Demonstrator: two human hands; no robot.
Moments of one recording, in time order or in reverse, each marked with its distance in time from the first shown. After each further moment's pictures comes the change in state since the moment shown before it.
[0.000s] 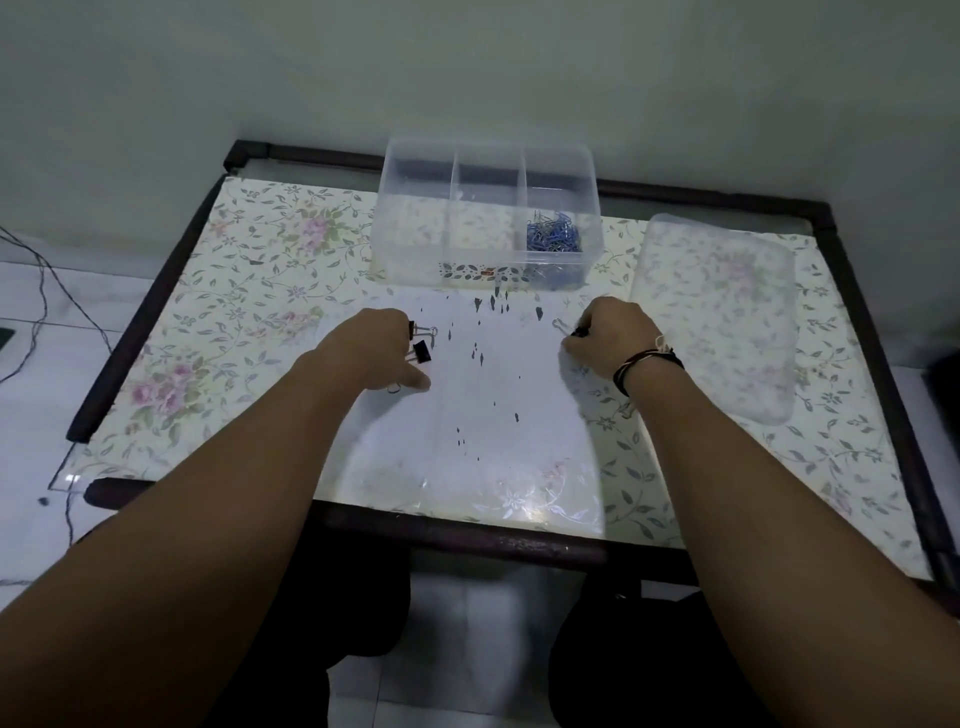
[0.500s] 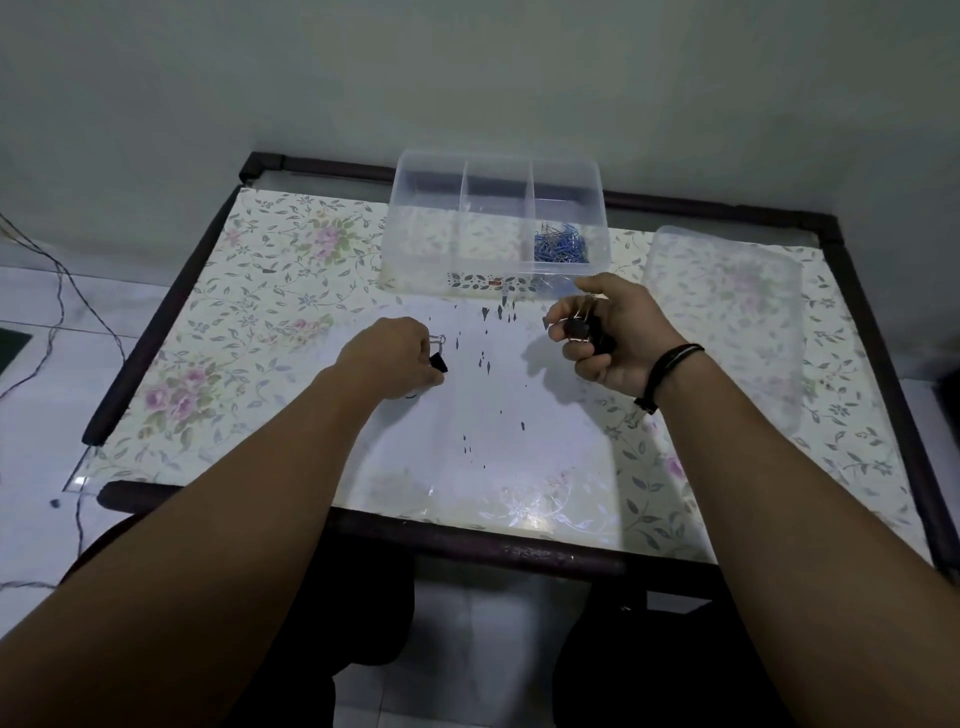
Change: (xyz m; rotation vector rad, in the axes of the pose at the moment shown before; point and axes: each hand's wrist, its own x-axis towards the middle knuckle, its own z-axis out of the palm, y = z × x) left_hand 0.007 0.001 0.011 -0.094 0.082 0.000; right_hand -0.013 -0.013 -0.030 1.436 -0.654 0.186
